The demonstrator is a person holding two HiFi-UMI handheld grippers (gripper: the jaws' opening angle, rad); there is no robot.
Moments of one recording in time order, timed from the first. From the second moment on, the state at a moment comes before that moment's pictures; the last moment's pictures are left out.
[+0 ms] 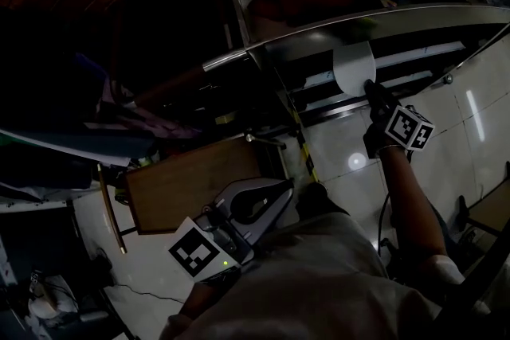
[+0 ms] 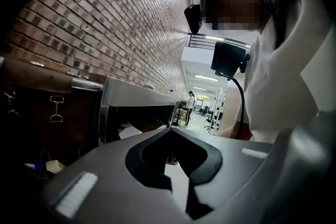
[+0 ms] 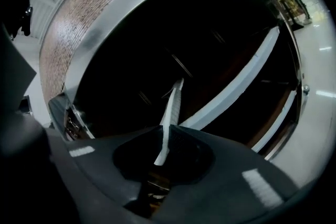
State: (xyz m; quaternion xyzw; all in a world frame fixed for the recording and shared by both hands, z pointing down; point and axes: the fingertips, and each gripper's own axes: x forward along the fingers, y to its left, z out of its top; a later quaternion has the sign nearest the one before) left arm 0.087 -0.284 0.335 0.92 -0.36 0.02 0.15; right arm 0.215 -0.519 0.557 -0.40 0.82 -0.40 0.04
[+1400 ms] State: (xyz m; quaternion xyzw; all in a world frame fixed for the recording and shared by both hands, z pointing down) left arm -0.136 0.031 0.331 0.94 -0.33 0.01 0.12; right arm 0.056 -0.029 0.419 -0.42 0.81 -0.39 0.09
